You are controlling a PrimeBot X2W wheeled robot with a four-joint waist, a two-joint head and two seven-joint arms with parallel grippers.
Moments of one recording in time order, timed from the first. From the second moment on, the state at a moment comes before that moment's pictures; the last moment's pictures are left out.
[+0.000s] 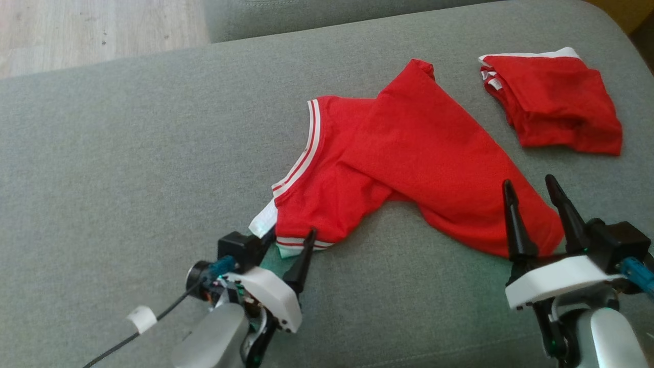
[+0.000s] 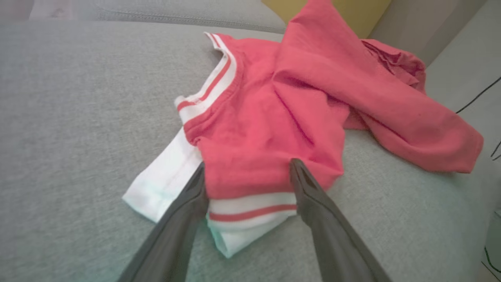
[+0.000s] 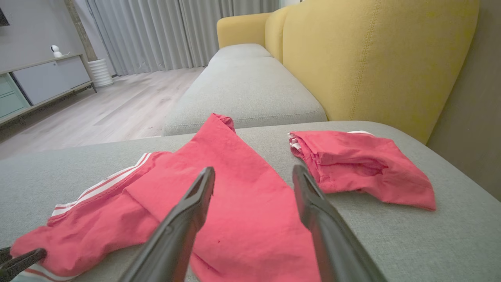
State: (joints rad) left arm -0.41 0.07 -0.67 0.71 -0.56 -0.11 -0.13; right arm -0.01 -0.04 0.00 -0.01 0.13 0.12 0.02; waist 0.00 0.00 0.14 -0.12
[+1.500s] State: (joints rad) left arm -0.25 0.27 -0.47 0.22 -0.58 0.06 -0.17; right arm -0.05 -0.04 -0.10 -0.02 0.17 0.12 -0.01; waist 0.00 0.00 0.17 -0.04
